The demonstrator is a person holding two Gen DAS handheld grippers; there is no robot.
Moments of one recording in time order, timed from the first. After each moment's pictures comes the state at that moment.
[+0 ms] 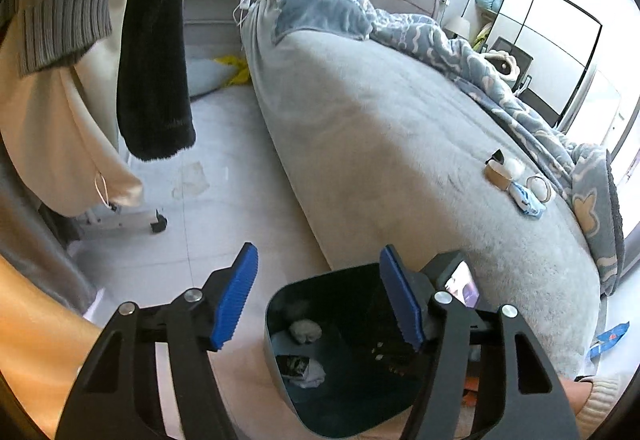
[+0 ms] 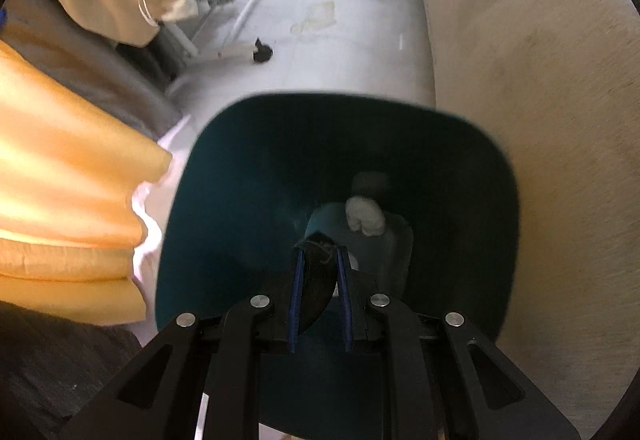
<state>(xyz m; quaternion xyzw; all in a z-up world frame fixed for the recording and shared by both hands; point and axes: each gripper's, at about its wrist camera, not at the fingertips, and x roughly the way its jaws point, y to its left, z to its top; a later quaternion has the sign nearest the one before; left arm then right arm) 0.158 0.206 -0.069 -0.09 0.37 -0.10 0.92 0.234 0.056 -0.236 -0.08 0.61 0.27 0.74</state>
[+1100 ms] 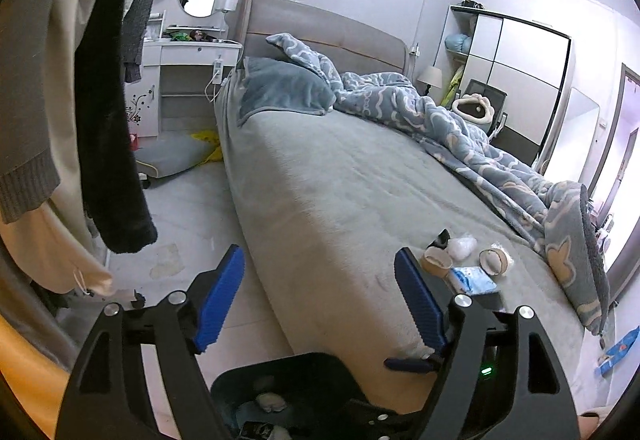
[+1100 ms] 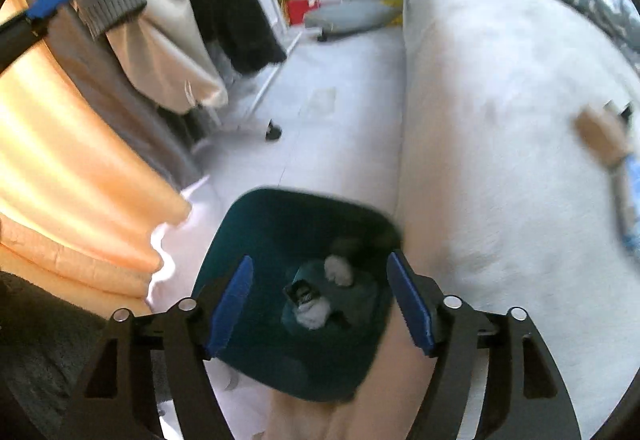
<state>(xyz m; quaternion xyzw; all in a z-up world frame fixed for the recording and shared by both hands) 0.175 0.126 0.015 -0.08 0.26 -0.11 0.96 0.226 -0.021 -0.106 -0.06 0.48 0.30 0.82</state>
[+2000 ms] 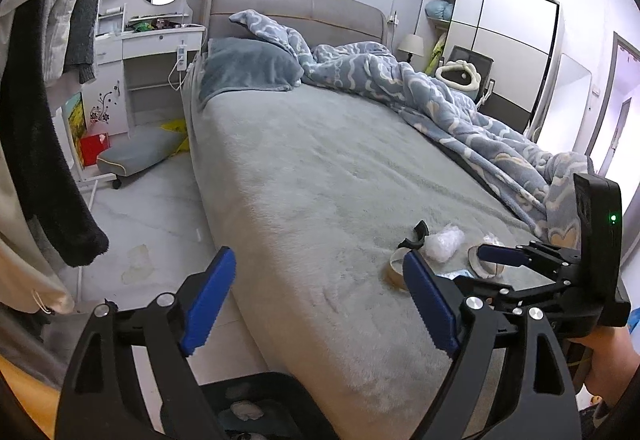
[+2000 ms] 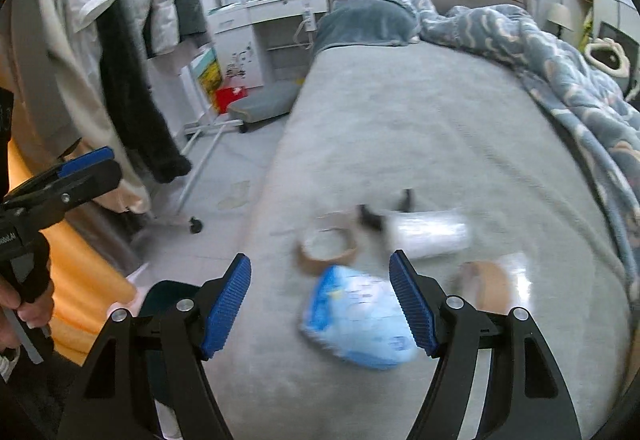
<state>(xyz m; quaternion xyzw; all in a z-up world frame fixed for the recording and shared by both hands) 0.243 0.039 -0.003 -0.05 0.30 -0.14 0.94 0.283 -0.179 -0.031 -0.02 0.38 0.20 0.90</state>
